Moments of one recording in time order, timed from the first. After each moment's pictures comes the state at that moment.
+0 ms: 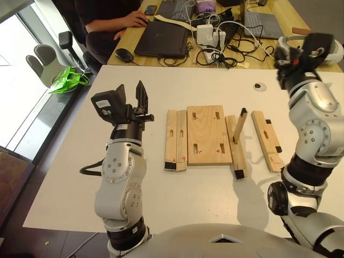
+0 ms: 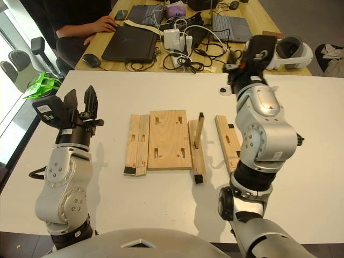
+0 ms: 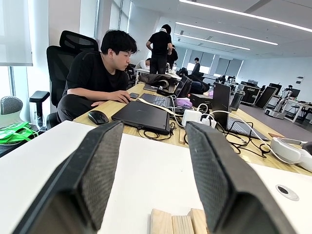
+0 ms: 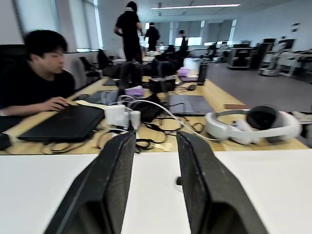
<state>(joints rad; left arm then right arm) 0.02 -0.05 0.01 -0.82 -0.16 0.63 0.14 -0.54 -0.18 -0.23 -0.44 0.14 1.04 -0.06</state>
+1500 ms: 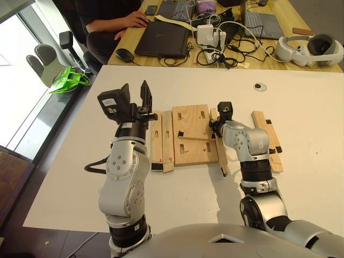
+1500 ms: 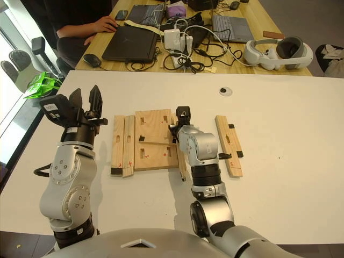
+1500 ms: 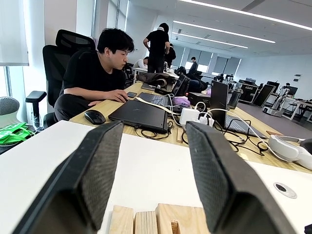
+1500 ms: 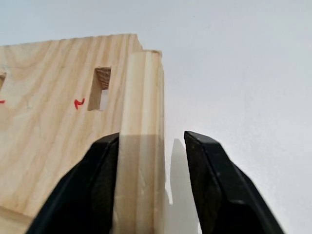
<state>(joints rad) 0.00 -0.06 -0.01 -0.79 -0.15 0.61 0.15 -0.49 0.16 0.00 0.08 0.13 1.12 -0.18</state>
